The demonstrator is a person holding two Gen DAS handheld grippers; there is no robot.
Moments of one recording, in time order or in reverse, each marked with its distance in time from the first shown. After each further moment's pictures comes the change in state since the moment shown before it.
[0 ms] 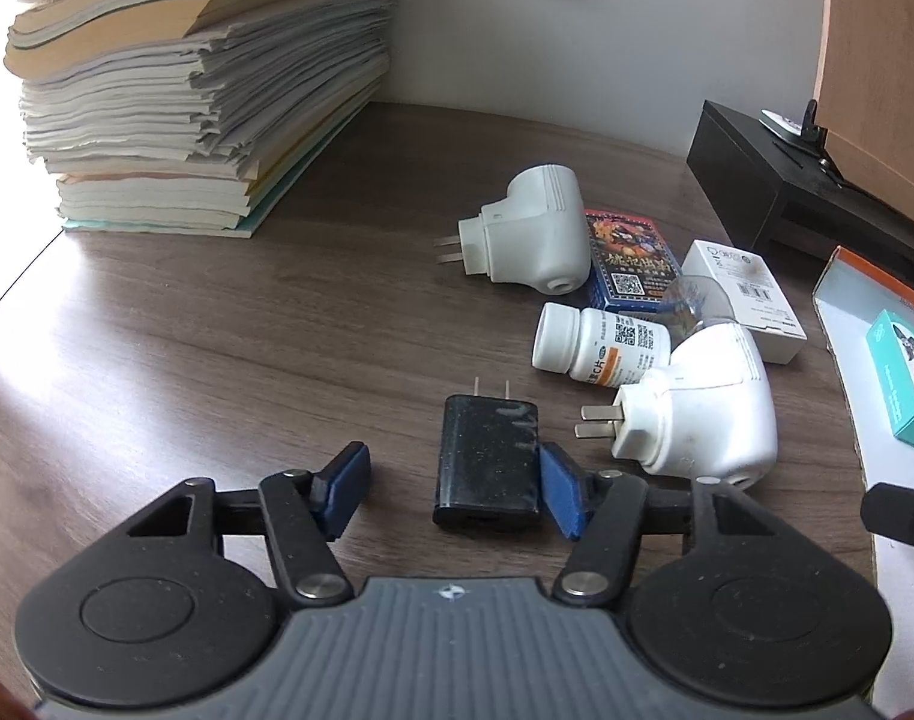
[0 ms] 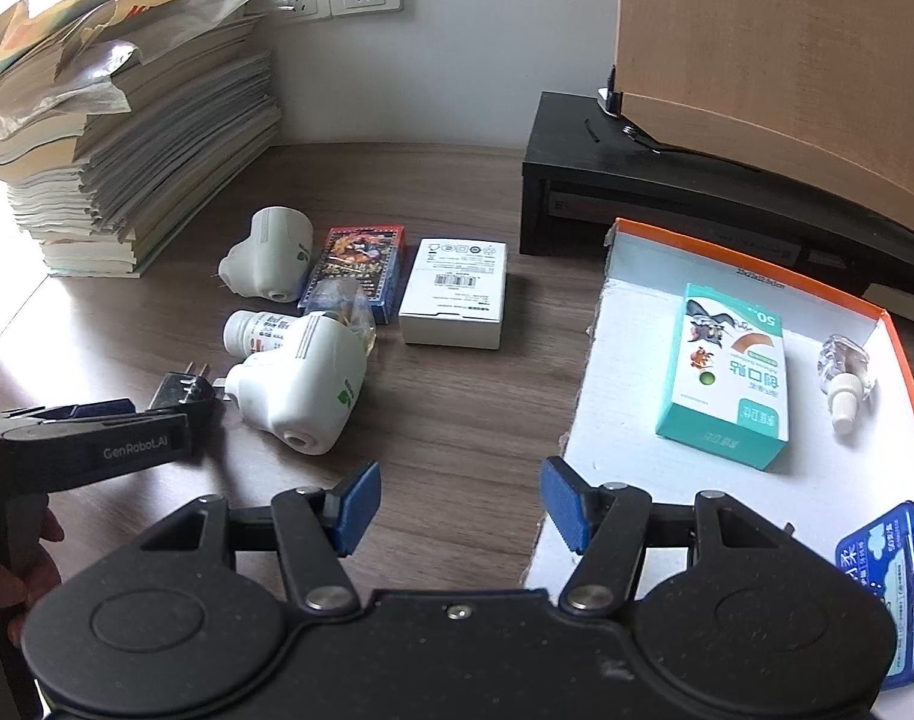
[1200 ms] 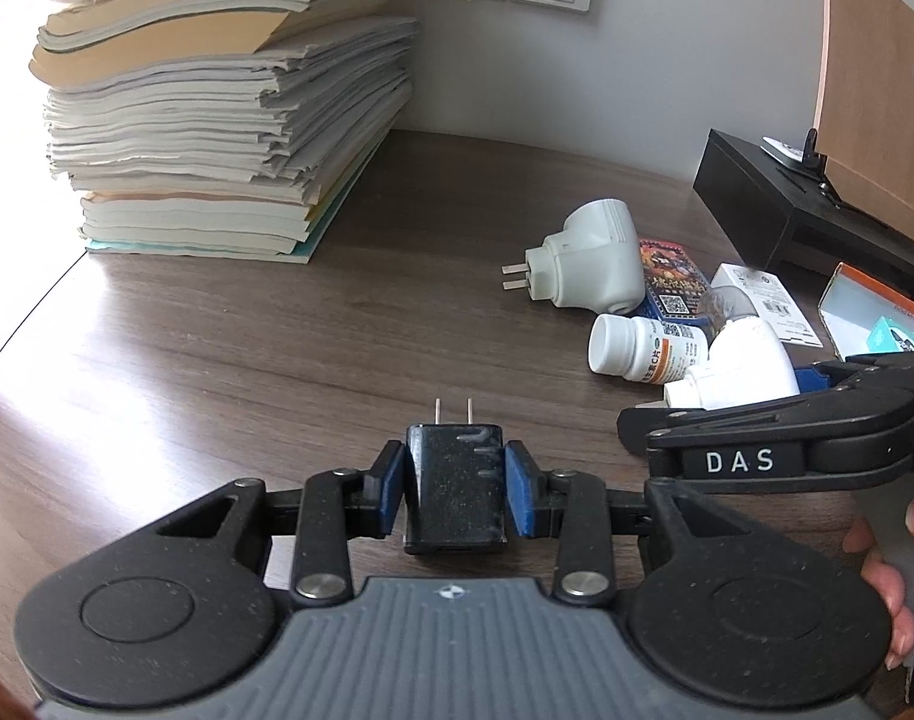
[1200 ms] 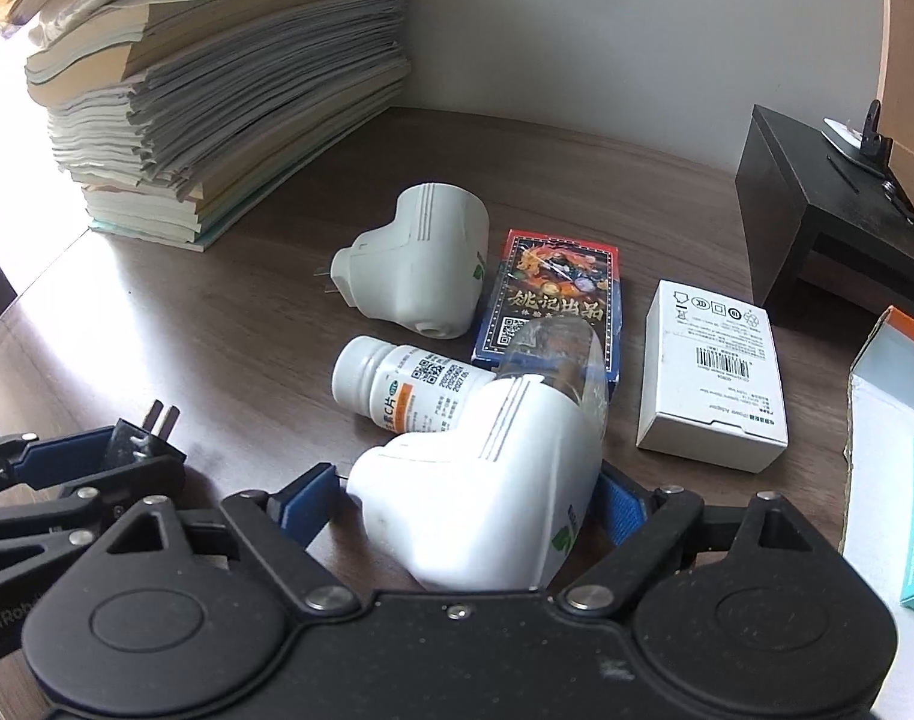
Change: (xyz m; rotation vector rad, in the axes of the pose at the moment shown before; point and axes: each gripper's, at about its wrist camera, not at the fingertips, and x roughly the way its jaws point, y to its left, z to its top) left arm -0.013 0.046 -0.004 0.010 -0.054 -0.039; right arm 0.098 0.080 0.036 -0.129 0.011 0.126
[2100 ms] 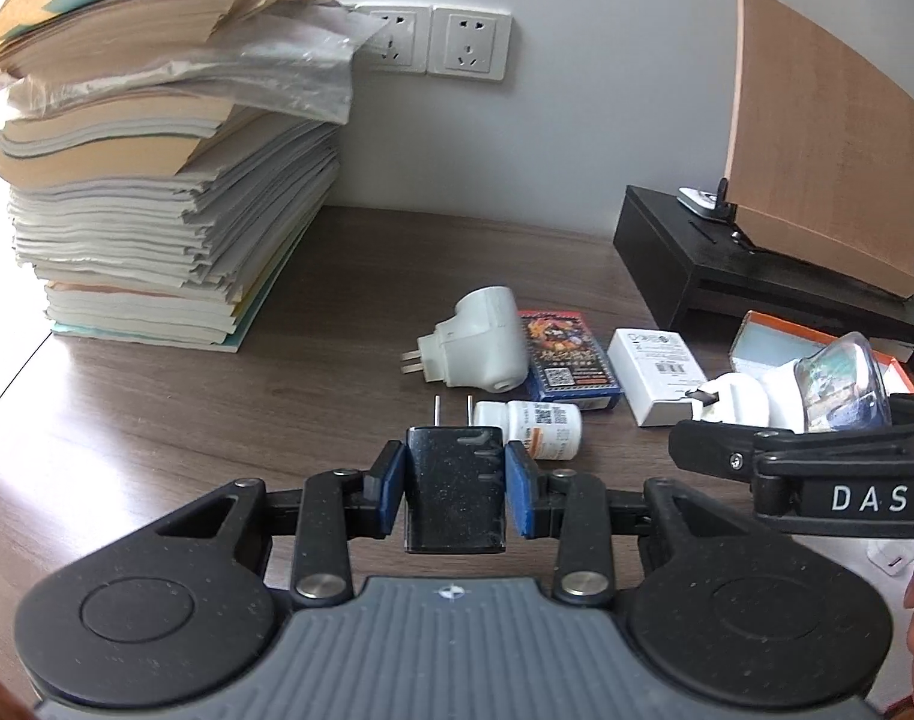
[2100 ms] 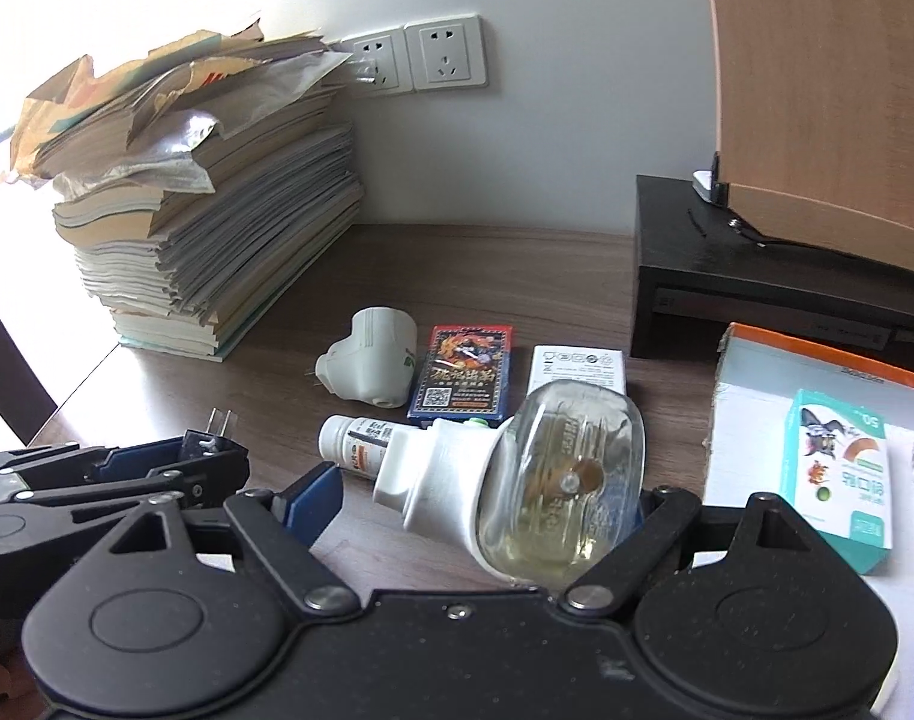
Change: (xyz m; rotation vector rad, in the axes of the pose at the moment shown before) left arm -0.037 -0.046 0.018 0.053 -0.102 -0.081; right arm -0.104 -0.038 -0.017 0.118 -0.171 -0.006
